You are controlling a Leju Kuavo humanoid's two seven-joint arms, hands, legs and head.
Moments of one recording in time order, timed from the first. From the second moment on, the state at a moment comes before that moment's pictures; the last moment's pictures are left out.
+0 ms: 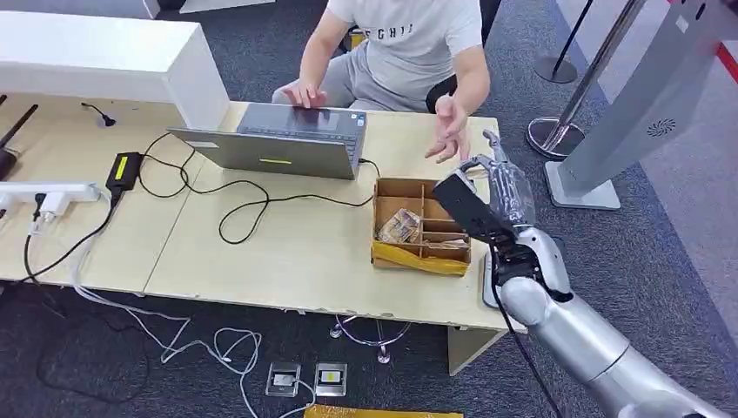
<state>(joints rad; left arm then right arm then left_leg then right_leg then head) -0.10 0.09 -0.99 -0.23 1.03 0.28 0.12 -0.74 -0.35 0.86 -1.30 0.48 -0.36 0.27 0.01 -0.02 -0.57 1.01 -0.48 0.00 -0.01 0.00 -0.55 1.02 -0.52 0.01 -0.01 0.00</state>
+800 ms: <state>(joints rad) -0.10 0.09 -1.00 -0.23 1.06 0.30 0.12 -0.79 -0.25 0.95 -1.11 0.46 -0.40 0.24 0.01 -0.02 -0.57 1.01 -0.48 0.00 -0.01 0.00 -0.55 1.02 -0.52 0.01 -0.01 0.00</state>
